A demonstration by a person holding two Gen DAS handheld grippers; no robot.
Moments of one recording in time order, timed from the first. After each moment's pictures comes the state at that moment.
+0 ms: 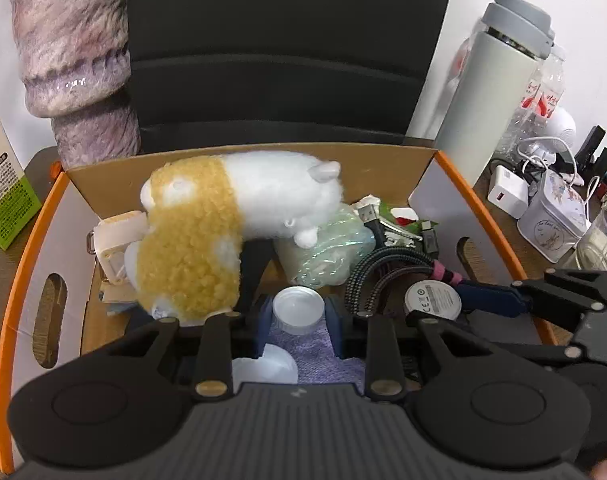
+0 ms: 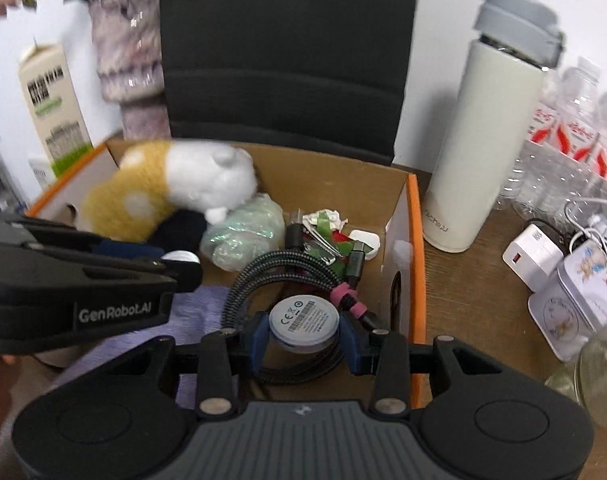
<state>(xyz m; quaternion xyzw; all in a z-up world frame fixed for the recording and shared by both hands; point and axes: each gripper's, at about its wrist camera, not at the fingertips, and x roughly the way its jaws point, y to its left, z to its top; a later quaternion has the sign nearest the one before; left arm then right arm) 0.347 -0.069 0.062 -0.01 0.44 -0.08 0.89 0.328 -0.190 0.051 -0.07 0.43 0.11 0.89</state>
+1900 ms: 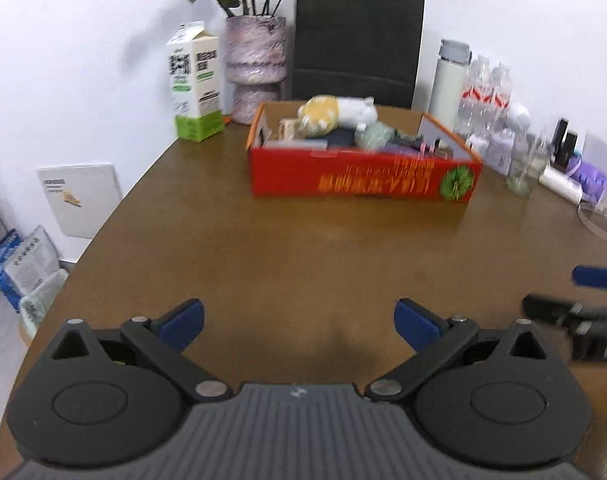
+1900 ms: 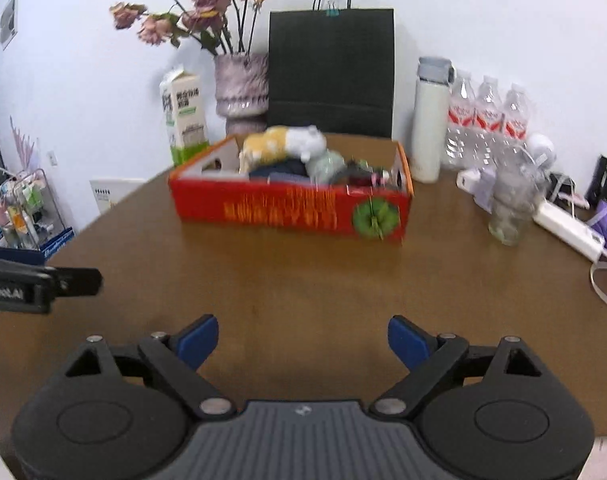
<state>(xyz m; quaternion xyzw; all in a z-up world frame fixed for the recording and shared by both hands) -0.039 0.015 0.067 -0.01 0.34 0.01 0.94 -0.015 -0.215 0.064 -0.01 0.32 0.13 0.94</state>
